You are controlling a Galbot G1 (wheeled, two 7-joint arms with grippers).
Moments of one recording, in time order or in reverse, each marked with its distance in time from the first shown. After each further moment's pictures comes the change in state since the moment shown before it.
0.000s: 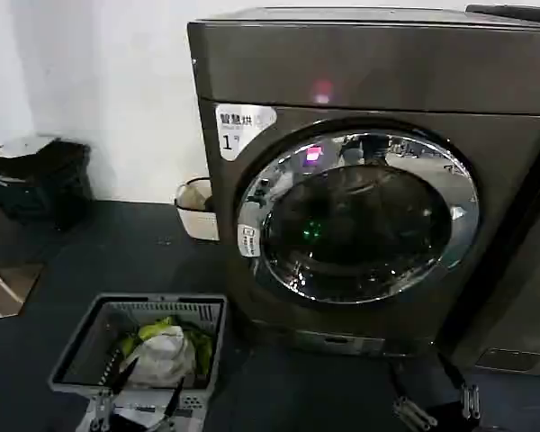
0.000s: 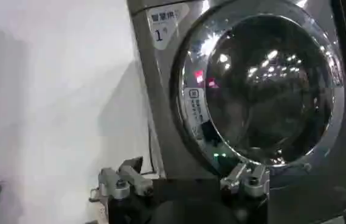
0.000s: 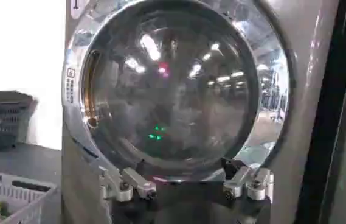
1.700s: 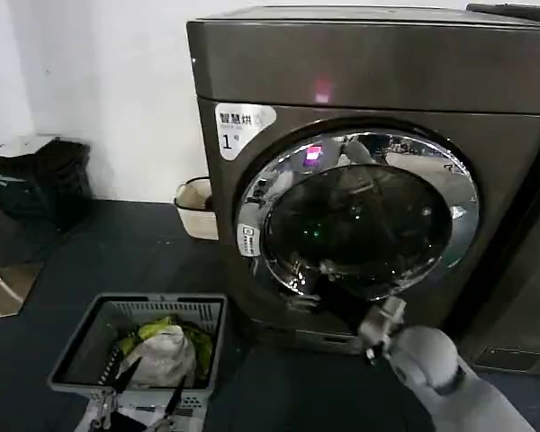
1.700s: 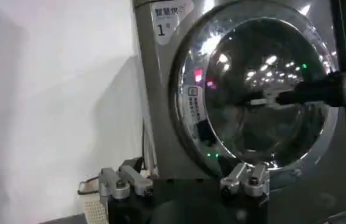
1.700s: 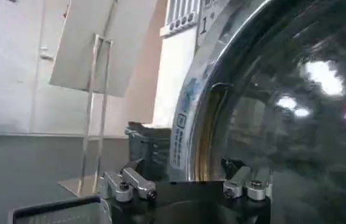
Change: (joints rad) left arm 0.006 0.053 0.017 0.035 -0.057 -0.011 0.003; right arm 1.178 -0.362 -0.846 -0.621 0.268 -0.060 -0.074
